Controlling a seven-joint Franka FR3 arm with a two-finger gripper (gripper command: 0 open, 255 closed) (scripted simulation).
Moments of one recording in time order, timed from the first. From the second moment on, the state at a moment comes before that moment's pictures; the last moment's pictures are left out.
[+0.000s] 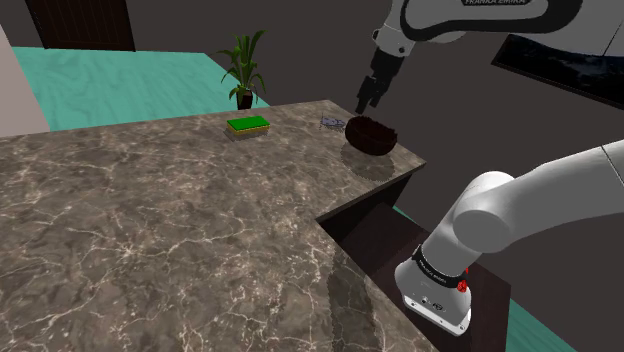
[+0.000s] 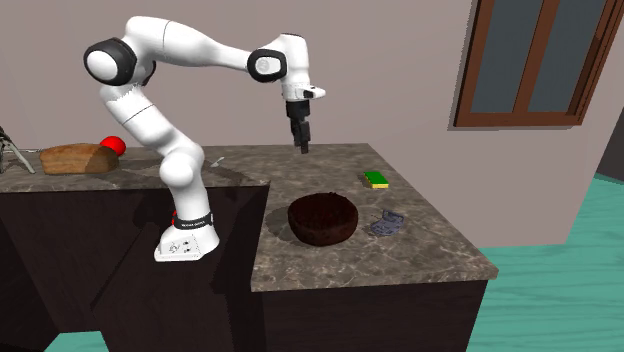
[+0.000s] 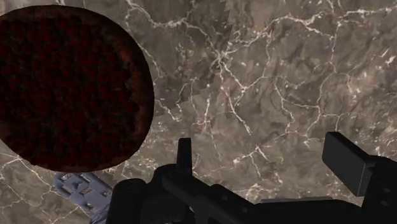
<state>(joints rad) -0.03 -0.58 -0.15 -2.37 -0.08 1.86 -0.19</state>
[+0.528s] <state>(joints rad) -0.05 -0.35 -0.27 -2.29 -0.15 2.02 -0.42</state>
